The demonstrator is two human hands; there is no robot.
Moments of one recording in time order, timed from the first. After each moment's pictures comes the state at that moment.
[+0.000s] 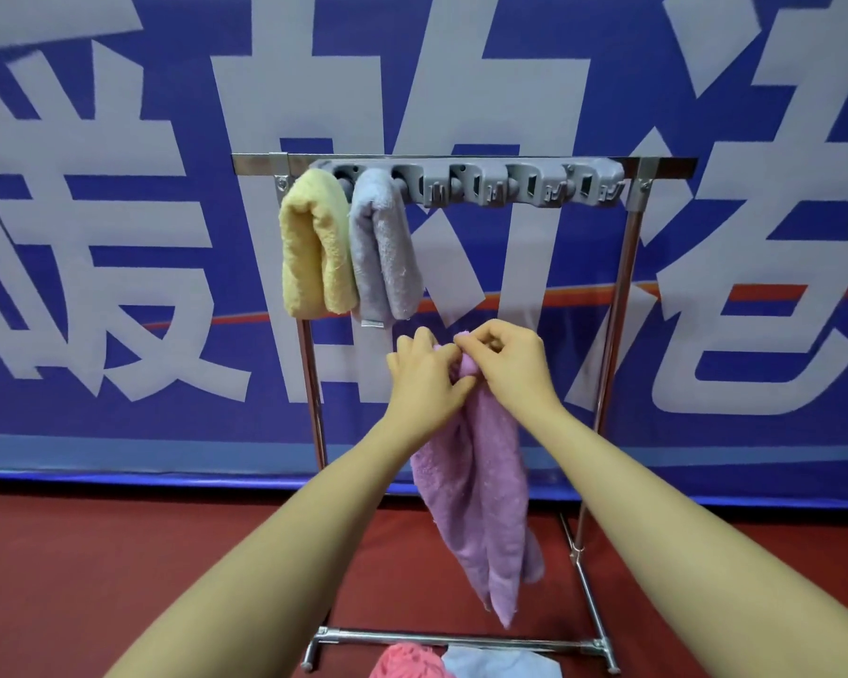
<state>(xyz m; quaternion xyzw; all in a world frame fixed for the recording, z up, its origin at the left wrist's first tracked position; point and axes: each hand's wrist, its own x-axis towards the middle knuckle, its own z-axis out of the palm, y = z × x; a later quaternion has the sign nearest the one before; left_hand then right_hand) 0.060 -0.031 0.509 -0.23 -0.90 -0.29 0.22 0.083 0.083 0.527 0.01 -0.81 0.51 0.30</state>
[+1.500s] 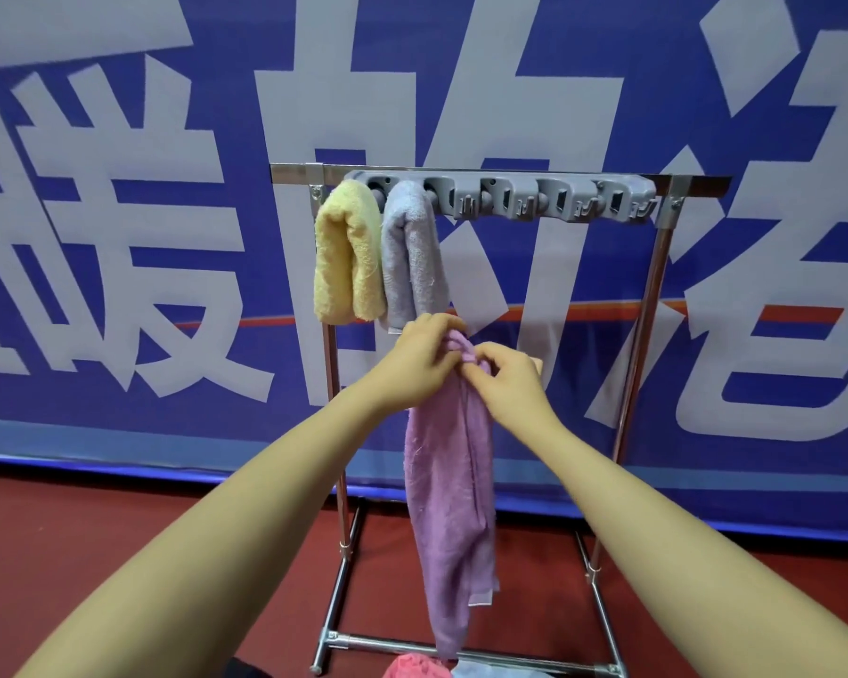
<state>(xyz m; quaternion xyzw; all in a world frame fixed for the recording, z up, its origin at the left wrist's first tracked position) 0.051 -0.078 0.553 -0.34 -0.87 -0.34 0.13 0.069 0.066 0.510 0.02 -0.87 0.44 0.23</state>
